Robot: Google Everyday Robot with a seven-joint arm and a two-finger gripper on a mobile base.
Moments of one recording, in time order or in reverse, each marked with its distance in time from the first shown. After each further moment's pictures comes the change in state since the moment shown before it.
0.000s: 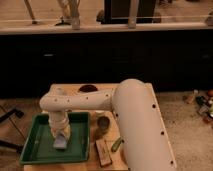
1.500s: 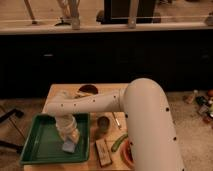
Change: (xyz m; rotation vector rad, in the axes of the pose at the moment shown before) arm -0.006 0.054 -0.001 -0.083 0.065 0.206
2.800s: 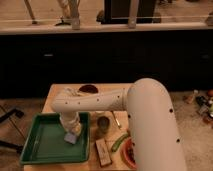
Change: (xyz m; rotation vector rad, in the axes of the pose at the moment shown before) arm 0.043 -0.020 -0.007 0.099 0.084 0.078
